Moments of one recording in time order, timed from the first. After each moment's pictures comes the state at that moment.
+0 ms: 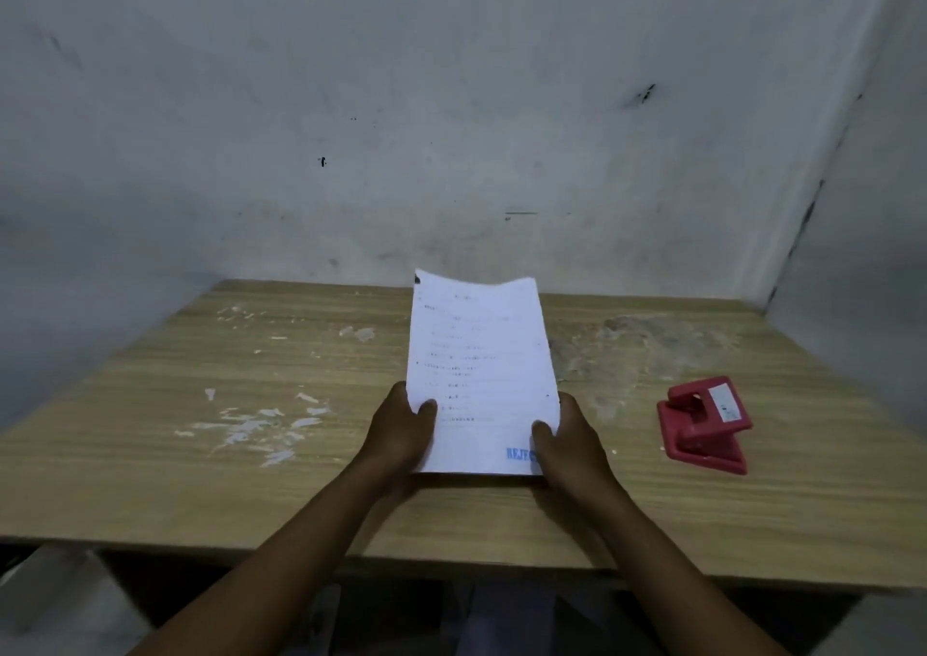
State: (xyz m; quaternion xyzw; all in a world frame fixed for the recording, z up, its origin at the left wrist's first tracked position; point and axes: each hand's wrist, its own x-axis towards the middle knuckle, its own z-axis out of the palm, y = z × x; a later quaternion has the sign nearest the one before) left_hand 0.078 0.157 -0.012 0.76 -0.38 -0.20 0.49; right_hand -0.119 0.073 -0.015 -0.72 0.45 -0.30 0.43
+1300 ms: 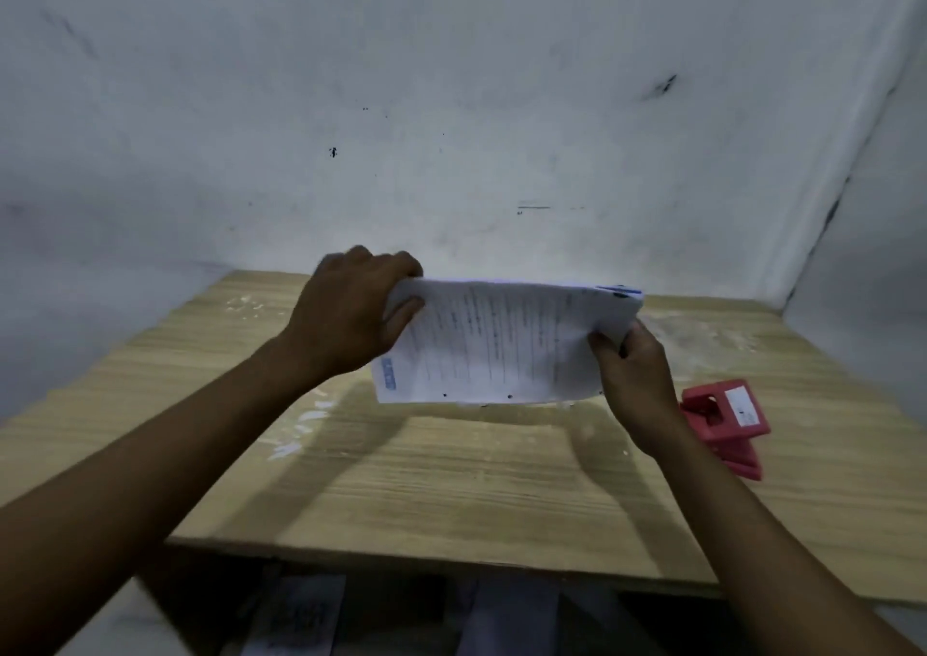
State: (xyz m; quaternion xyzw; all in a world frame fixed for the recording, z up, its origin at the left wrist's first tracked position) left_hand 0.139 0.178 0.117 0.65 -0.64 0.34 0.23; right_hand -0.134 0.030 0.053 -0.69 0.36 -0.48 0.41
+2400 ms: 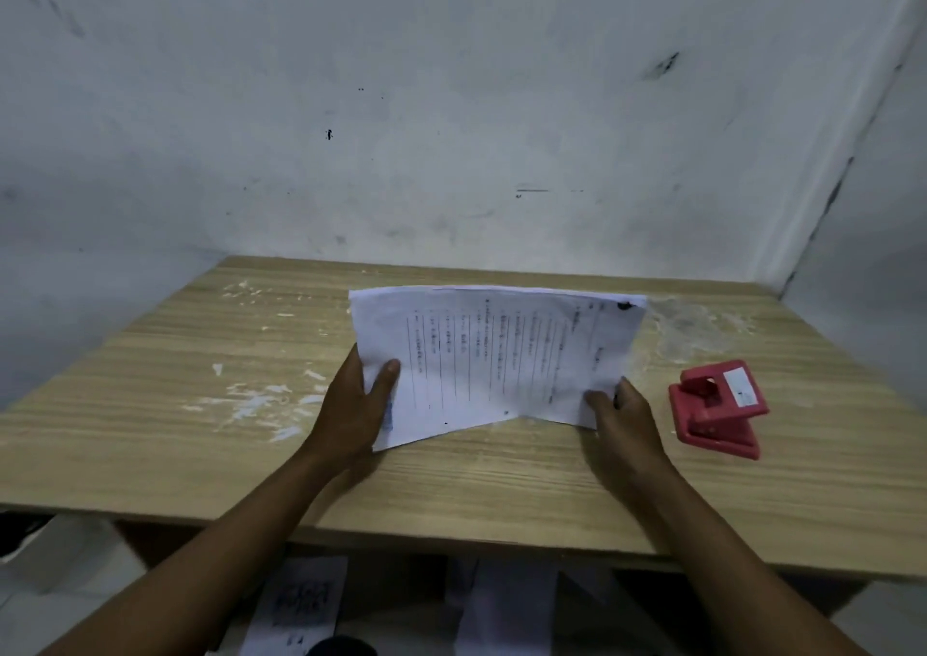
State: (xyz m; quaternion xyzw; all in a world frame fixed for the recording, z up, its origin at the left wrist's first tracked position) left_hand 0.113 0.197 -0.006 0.68 -0.42 -0.12 0.59; right_hand -0.146 0.045 -0.018 -0.63 0.43 -0.42 0.49
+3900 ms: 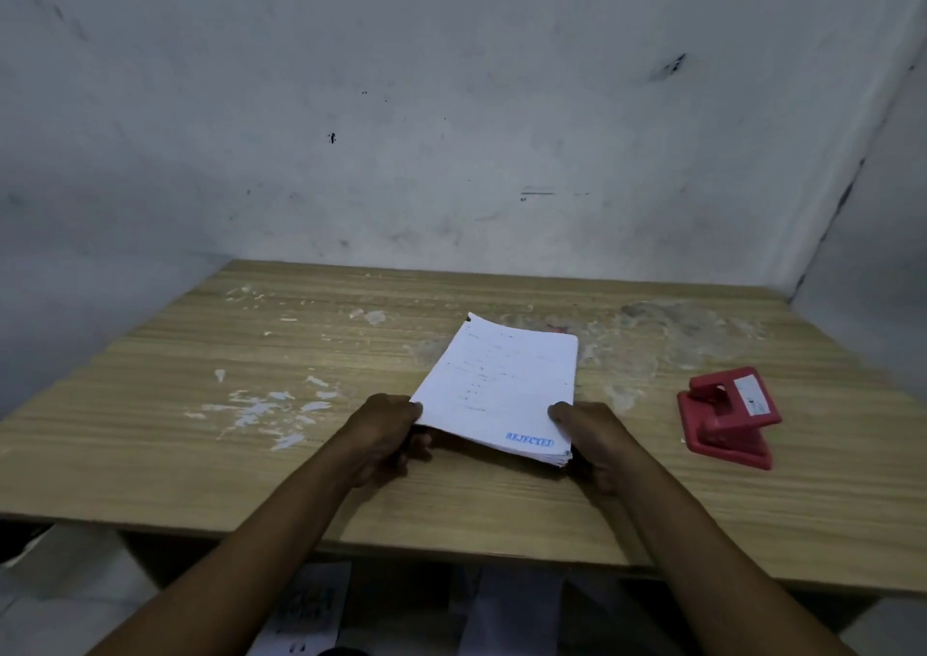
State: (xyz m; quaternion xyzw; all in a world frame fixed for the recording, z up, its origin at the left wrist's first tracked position) left_hand 0.097 0.182 -0.001 0.73 -0.24 -0.42 0.48; right_hand -0.107 0.046 -0.014 -0.54 0.54 -0.25 0.60
